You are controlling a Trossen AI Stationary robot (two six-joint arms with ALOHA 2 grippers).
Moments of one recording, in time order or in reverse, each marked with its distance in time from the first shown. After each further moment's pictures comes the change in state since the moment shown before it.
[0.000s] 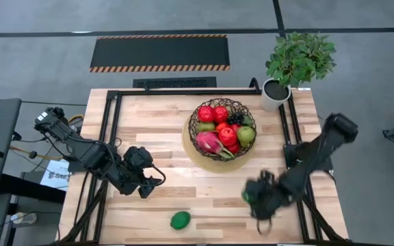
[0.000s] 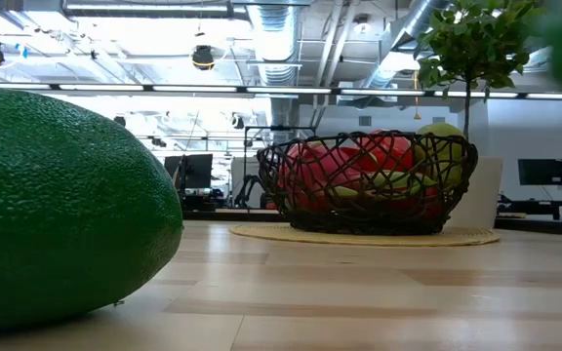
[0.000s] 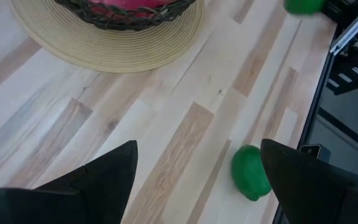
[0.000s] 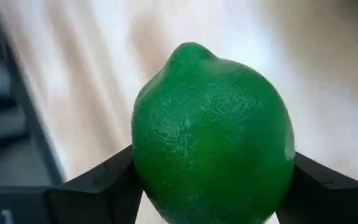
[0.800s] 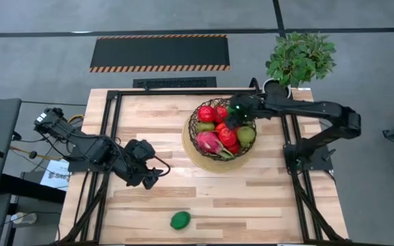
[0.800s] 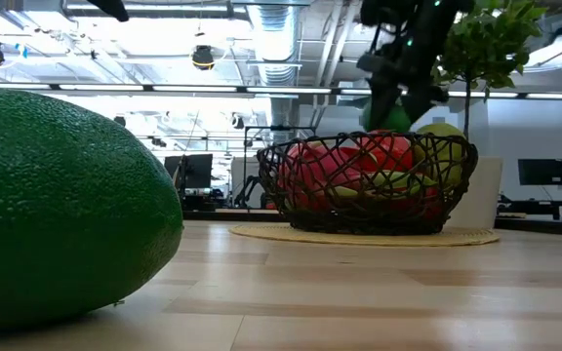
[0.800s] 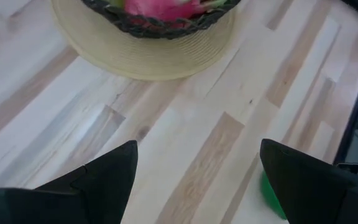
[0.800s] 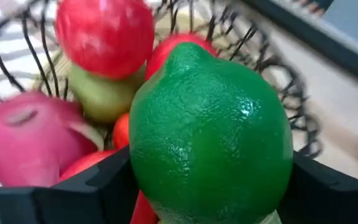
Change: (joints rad) left arm 0.089 0.000 0.000 -0.053 -0.002 0.040; right arm -1.060 -0.141 0.002 0.127 0.055 -0.550
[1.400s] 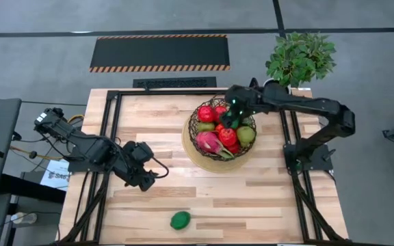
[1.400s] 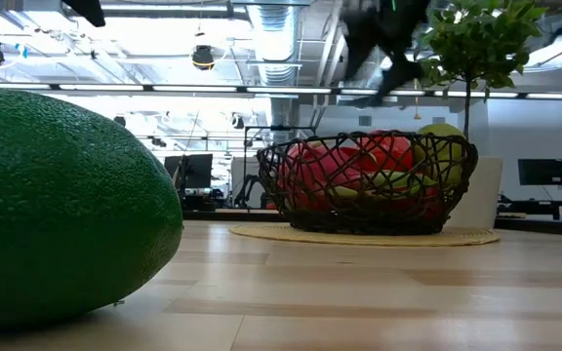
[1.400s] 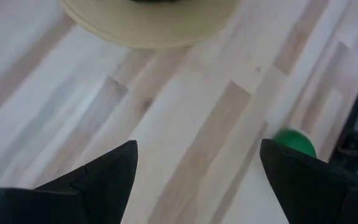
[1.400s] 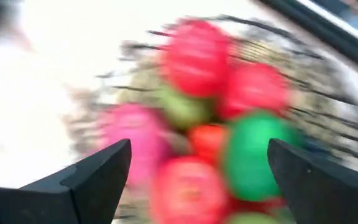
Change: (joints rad) left arm -0.002 0.000 0.000 -0.073 0.094 -0.005; right arm 0.017 0.079 0.207 -0.085 -0.145 -0.016
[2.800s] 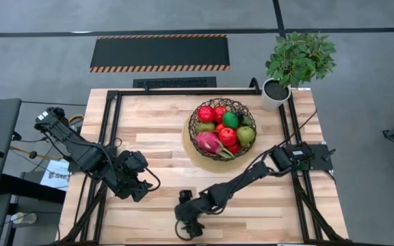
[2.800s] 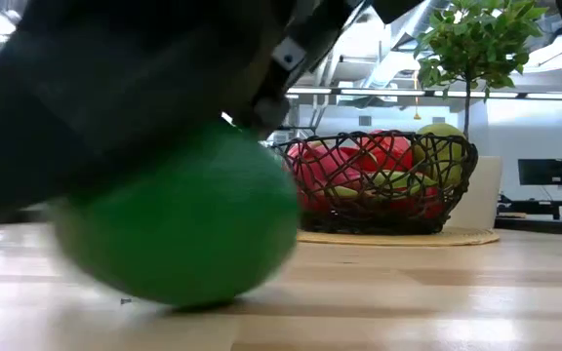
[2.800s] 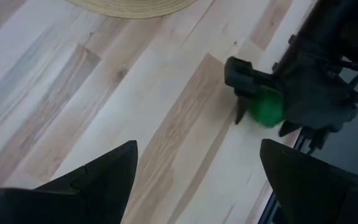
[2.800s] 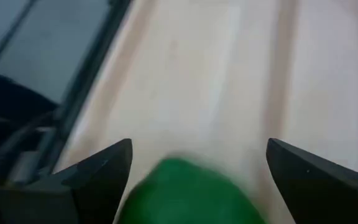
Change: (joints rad) left arm -0.134 0.000 0.000 -0.001 0.027 -0.142; right arm 0.729 0.874 0.363 0.746 -0.157 -0.304
